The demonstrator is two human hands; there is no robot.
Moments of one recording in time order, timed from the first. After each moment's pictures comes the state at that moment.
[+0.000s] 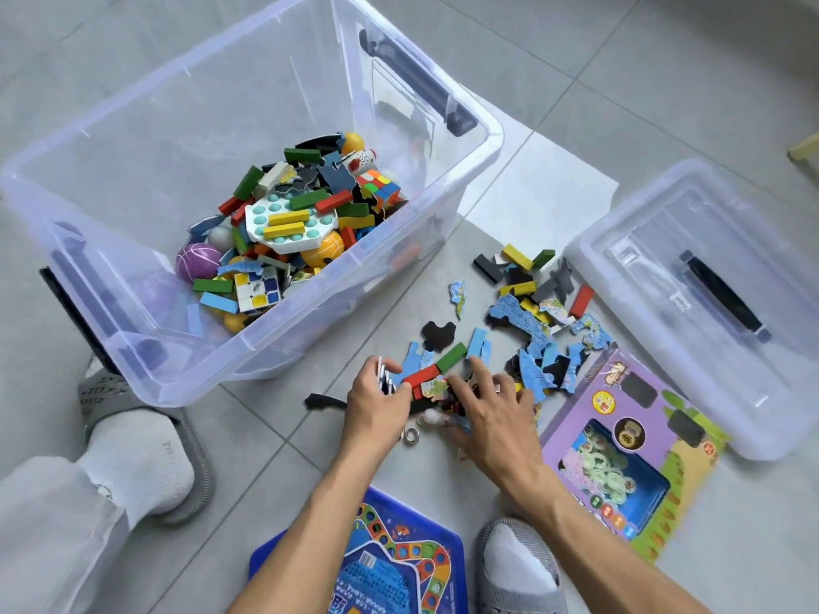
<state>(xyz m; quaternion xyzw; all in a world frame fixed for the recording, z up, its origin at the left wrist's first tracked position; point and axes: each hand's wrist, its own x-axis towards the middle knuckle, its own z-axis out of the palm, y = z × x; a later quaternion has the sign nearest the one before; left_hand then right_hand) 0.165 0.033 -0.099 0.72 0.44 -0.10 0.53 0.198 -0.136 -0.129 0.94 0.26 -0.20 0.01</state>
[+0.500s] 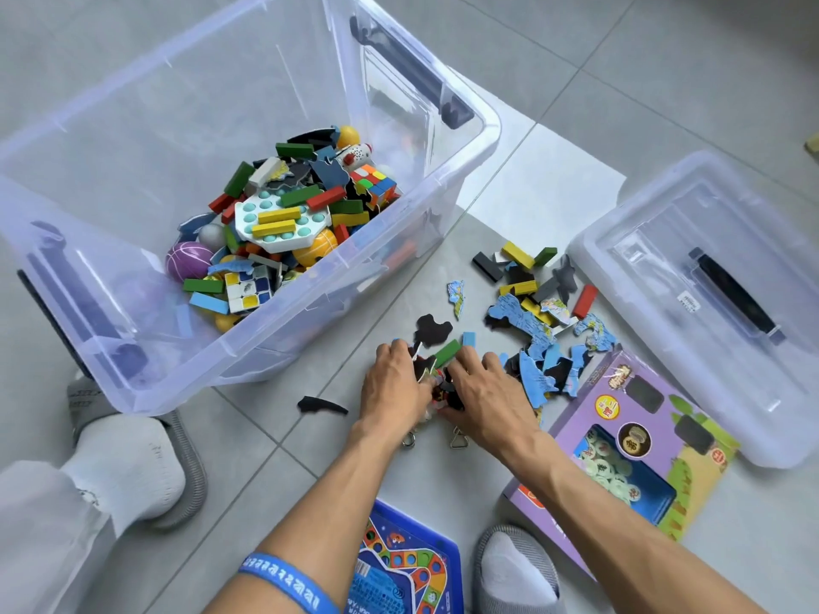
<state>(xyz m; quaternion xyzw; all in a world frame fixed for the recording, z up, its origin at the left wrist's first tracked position) 0.202 0.018 -0.132 0.90 0.28 -0.16 0.30 0.236 -0.127 -0.138 0.93 0.32 -0.20 -0.05</state>
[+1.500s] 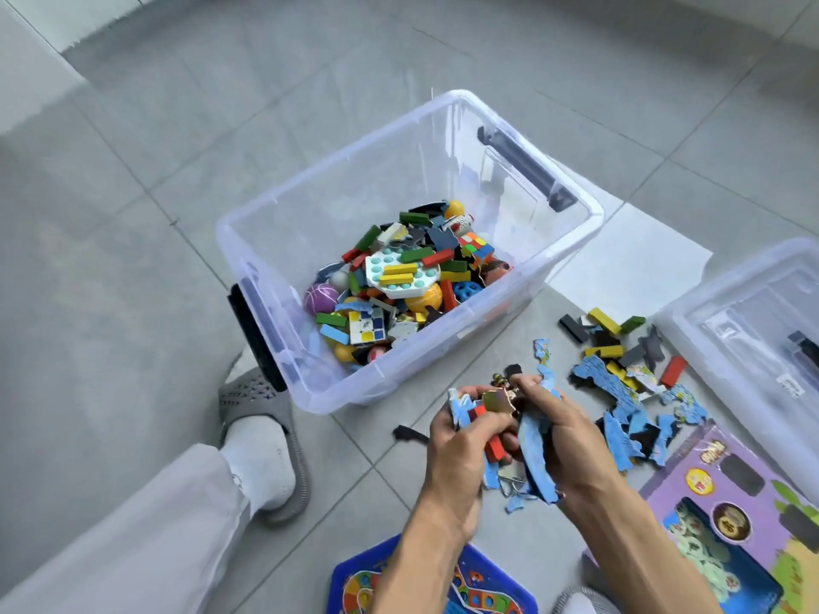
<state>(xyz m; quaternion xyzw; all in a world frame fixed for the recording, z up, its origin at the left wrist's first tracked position) 0.154 0.031 0.014 0.41 0.41 0.00 0.82 0.219 -0.063 -0.005 0.44 -0.22 -0.40 -0.77</state>
